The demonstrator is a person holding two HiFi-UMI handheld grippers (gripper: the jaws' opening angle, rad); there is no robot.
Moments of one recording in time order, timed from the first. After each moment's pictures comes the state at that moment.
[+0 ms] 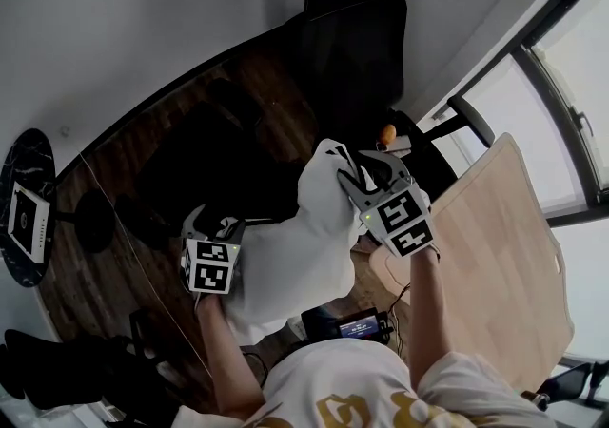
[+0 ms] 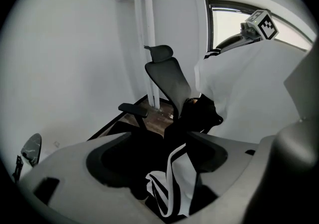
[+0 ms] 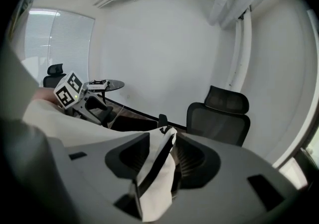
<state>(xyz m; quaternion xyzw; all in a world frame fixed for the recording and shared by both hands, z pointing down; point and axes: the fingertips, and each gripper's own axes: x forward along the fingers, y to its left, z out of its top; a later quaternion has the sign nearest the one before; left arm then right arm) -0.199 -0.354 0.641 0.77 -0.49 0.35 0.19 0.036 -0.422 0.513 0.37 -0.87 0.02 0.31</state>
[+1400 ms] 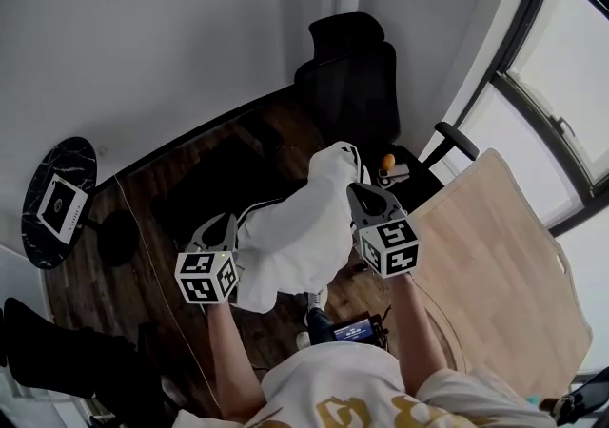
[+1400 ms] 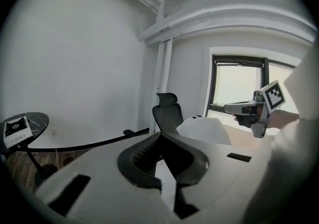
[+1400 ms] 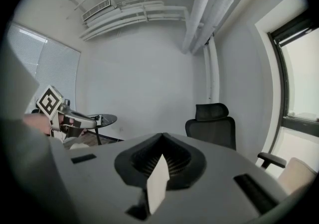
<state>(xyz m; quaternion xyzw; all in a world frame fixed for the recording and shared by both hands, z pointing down) -0.210 -0.225 0.474 0.79 -0.58 0.11 0.15 0.040 -0.268 0.434 0.48 -0.87 0.05 0.12</state>
